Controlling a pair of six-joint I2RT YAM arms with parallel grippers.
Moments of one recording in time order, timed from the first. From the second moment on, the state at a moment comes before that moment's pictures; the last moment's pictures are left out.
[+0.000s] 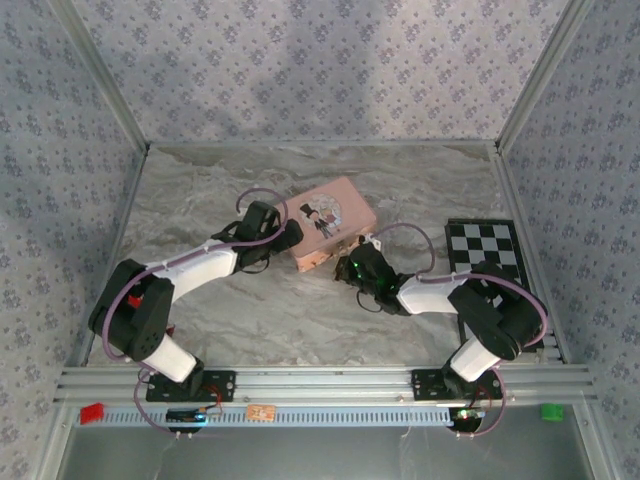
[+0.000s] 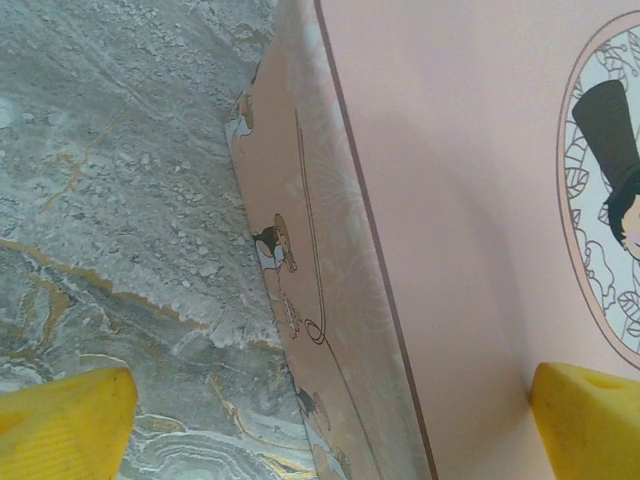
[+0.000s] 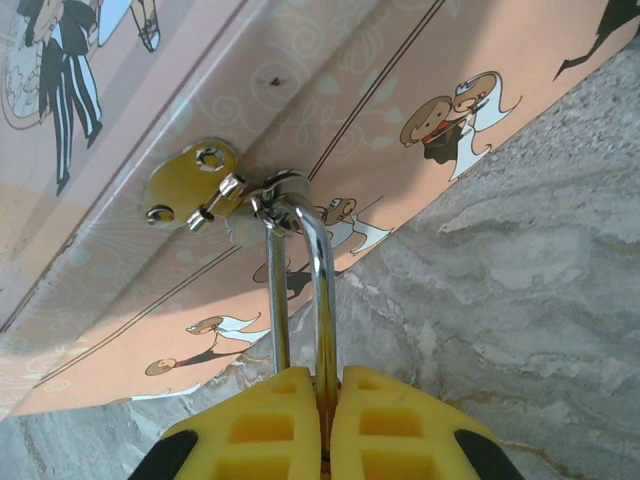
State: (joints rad) left arm -0.57 1.55 0.87 -0.17 -0.08 -0.88; right arm 0.75 1.58 0.55 0.40 0.12 0.94
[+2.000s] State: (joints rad) left arm -0.68 1.57 0.86 -0.10 -0.10 -0.92; right arm 0.49 1.52 0.54 0.31 -0.10 0.80
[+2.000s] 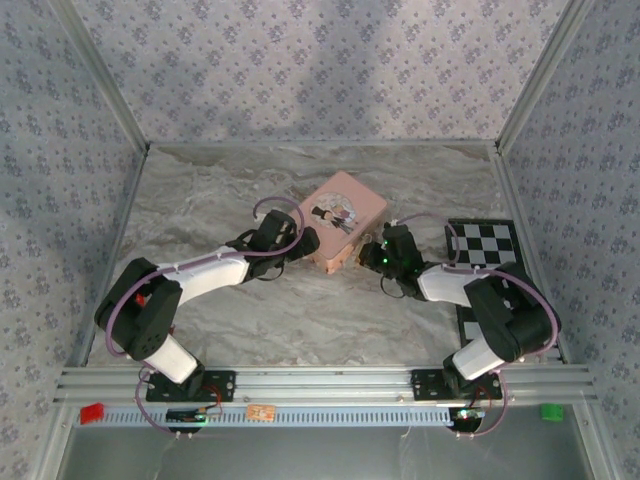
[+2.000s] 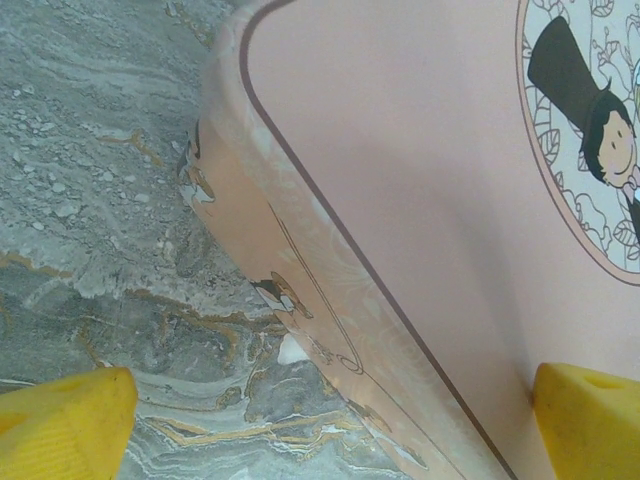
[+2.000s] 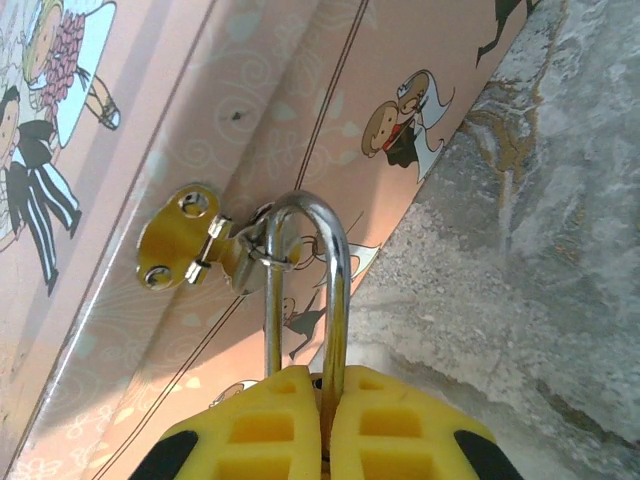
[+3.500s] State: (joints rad) left arm -0.73 1.61 0.88 -0.07 -0.10 -0.95; right arm 0.41 1.45 0.54 0.32 -0.04 0.92
